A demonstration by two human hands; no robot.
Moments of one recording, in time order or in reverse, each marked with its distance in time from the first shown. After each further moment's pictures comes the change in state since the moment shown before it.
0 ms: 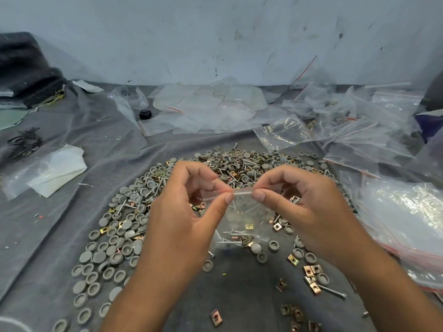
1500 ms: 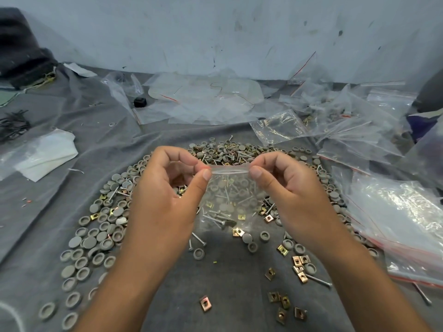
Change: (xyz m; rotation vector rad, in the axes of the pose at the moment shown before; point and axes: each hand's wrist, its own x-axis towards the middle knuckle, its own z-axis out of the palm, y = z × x) left_hand 0.003 -0.003 -0.003 -0.143 0.111 -0.107; right_hand 0.001 0.007 0.012 0.192 0.044 0.131
